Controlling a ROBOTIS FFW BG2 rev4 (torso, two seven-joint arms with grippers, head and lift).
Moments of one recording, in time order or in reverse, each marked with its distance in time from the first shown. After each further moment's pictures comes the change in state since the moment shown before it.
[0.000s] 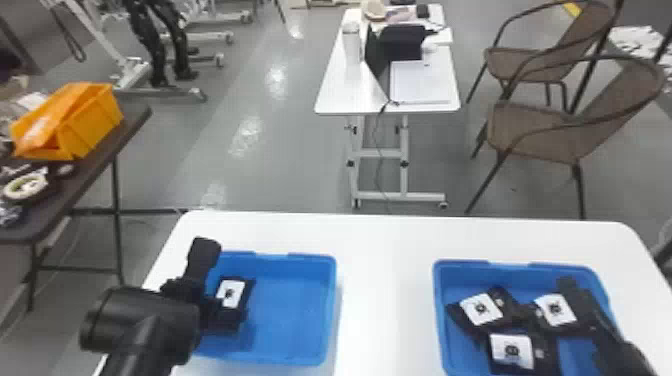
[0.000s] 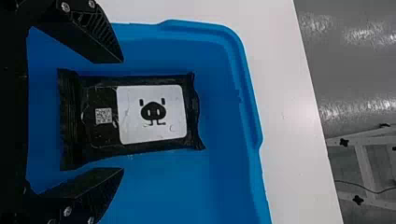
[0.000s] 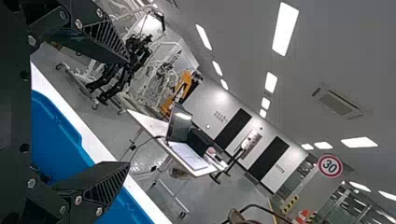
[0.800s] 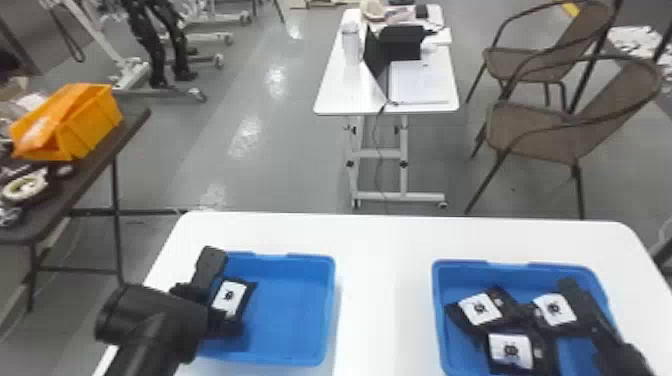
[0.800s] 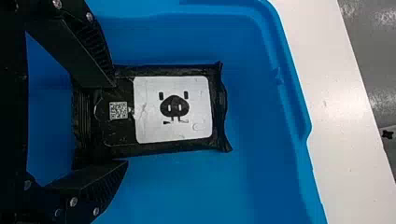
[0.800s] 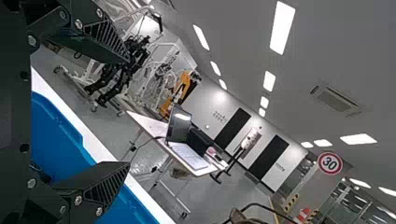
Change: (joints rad) left arm -0.048 0.031 -0.067 0.122 -0.030 0.040 -0.004; right arm 0.000 0.000 0.000 0.005 -0.017 0.010 0.007
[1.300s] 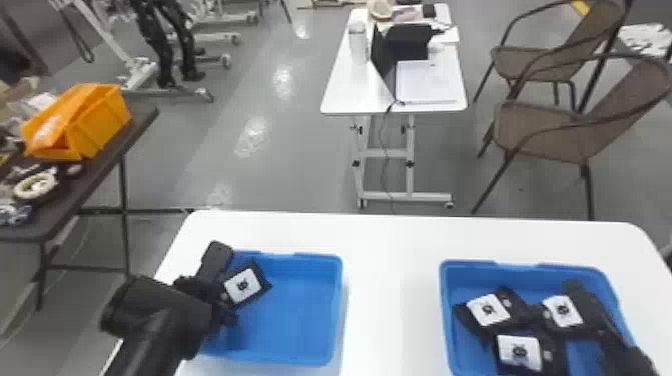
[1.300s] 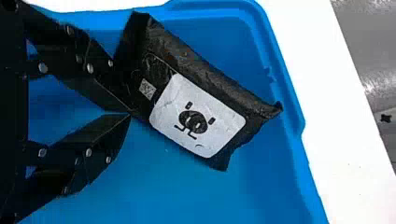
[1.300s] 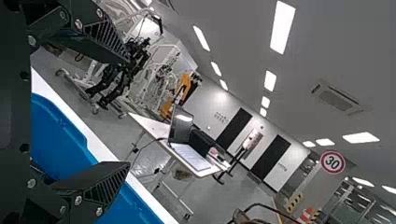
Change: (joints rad) left arm -0.016 0.018 -0.027 0.001 -0.072 -0.043 -0.121; right arm 0.000 0.000 0.001 0.007 -0.006 0.008 0.004
